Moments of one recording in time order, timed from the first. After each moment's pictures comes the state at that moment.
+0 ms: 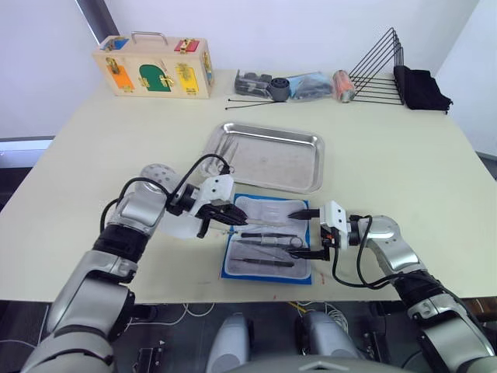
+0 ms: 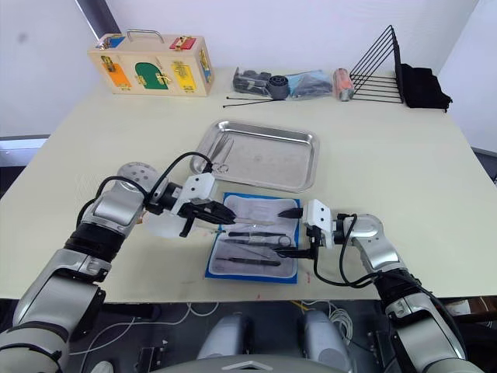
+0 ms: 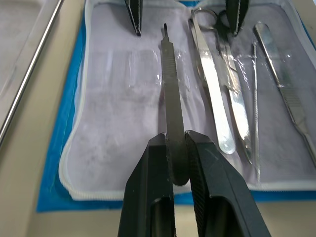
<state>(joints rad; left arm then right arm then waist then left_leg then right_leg) -0.67 0.74 -0.32 0.35 -0.10 0.09 -1.53 -0.39 -0.36 0.30 0.40 0.20 -0.16 1.20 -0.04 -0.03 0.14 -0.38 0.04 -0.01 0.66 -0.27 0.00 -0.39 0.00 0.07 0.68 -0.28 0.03</state>
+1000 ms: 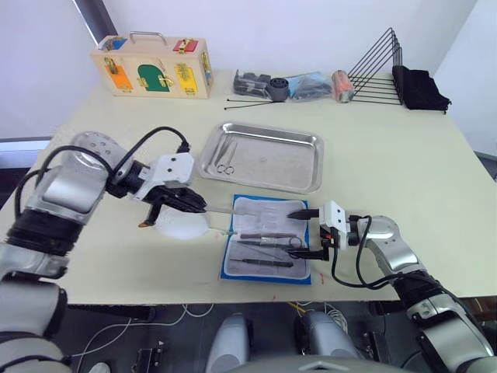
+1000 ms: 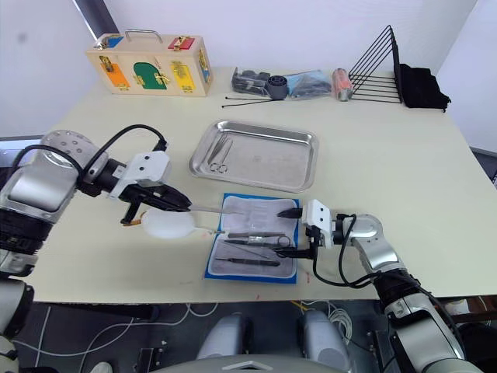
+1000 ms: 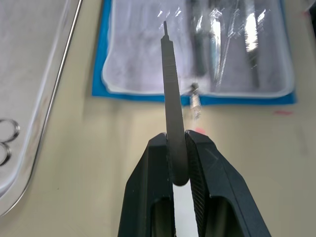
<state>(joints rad) -0.72 1.15 -0.36 0.14 -0.34 0.26 -1.57 -0.39 -0.36 0.30 0.40 0.20 -0.16 1.20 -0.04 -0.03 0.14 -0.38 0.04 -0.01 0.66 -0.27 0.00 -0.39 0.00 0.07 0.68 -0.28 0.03</state>
